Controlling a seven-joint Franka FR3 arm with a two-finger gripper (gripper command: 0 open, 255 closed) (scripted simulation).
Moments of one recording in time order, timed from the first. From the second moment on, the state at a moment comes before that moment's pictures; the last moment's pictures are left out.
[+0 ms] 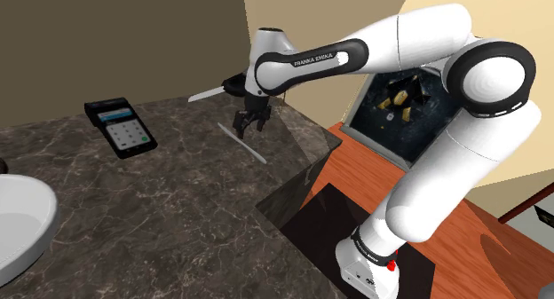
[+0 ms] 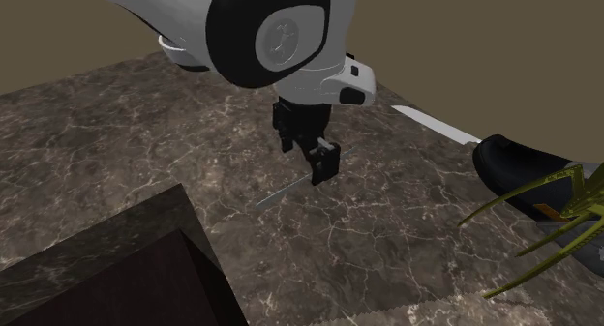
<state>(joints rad) 0.00 0.01 0.16 -2.16 0.01 2.12 0.16</state>
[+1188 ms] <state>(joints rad) 0.00 0.07 0.17 -2.20 0.00 2.22 0.17</state>
